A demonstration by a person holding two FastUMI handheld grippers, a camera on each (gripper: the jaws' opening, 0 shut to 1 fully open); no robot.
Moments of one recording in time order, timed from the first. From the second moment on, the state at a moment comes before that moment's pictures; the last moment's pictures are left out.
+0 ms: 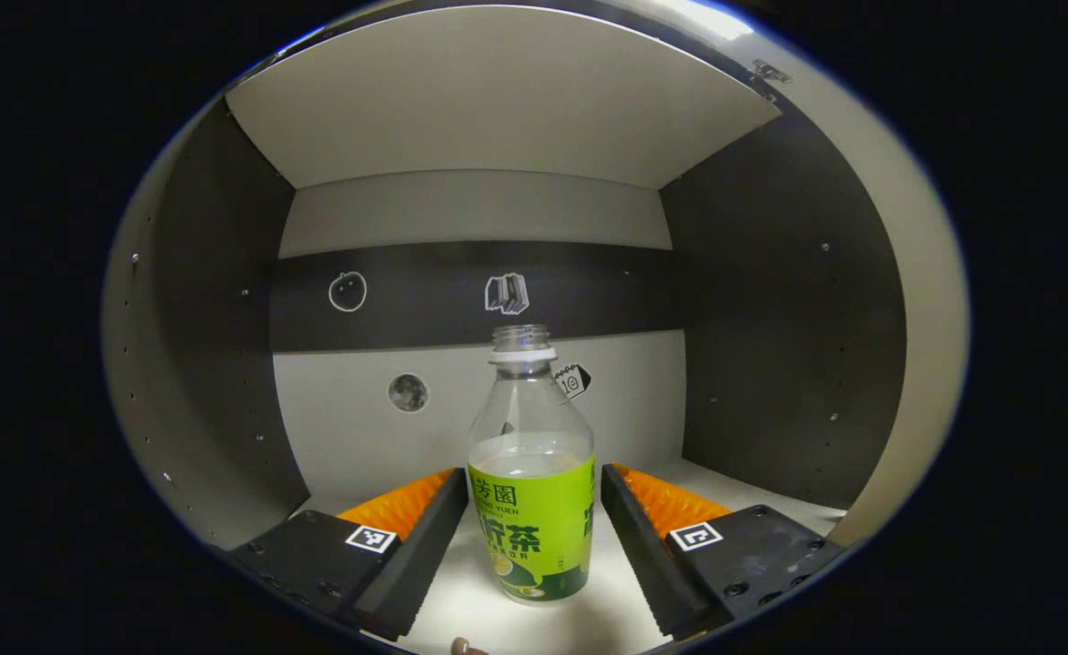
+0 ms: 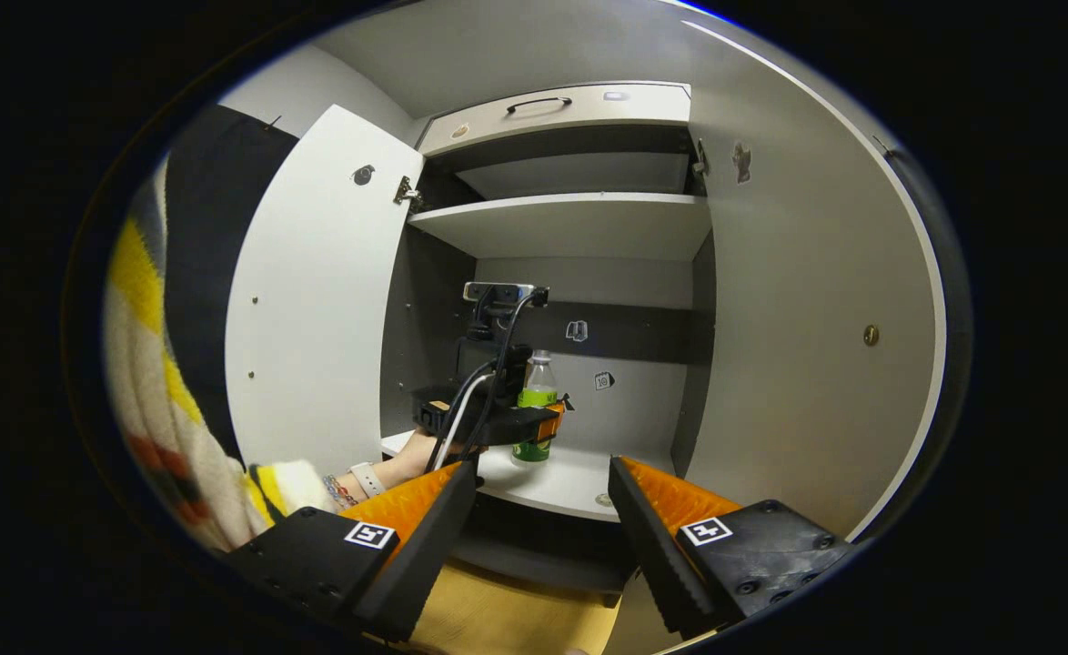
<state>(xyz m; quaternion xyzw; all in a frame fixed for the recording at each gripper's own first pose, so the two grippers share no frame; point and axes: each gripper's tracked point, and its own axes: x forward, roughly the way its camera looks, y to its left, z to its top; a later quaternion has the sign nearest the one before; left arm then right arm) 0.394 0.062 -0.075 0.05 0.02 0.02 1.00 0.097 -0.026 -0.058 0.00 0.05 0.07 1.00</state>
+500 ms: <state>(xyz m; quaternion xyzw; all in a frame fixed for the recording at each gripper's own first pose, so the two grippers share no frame) 0.371 0.057 -0.053 0.00 -0.01 -0.02 1.00 0.098 -0.026 -0.054 0.00 0.04 0.05 1.00</state>
